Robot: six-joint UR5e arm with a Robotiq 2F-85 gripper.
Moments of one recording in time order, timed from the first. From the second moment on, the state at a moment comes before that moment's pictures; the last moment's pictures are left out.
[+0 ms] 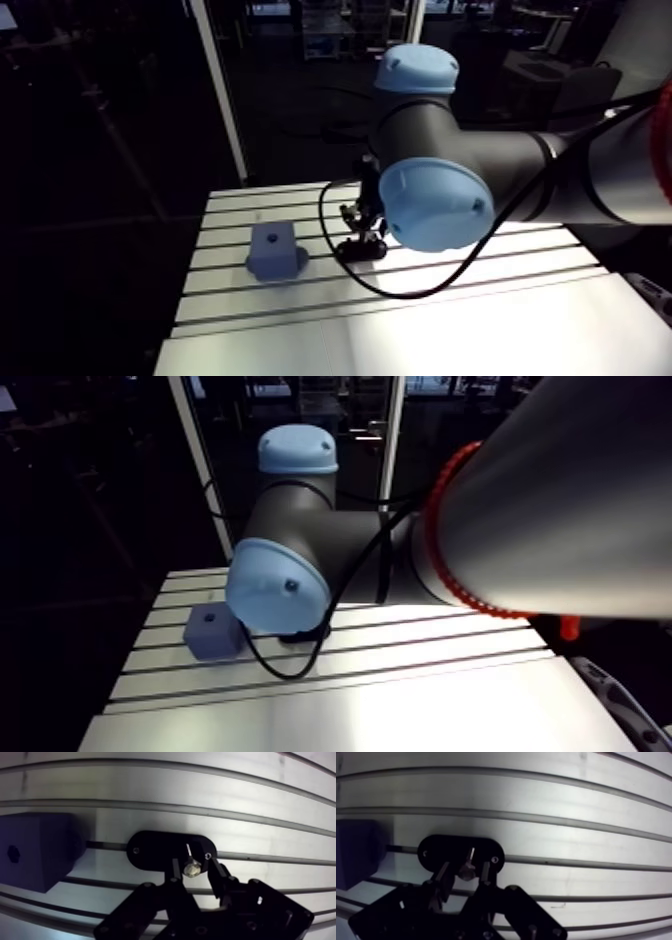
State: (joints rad) arm -0.17 -1.33 2.16 -2.55 -1.55 -1.83
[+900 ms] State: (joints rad) arm -0.17 -1.32 2.16 -2.55 -1.54 -1.83
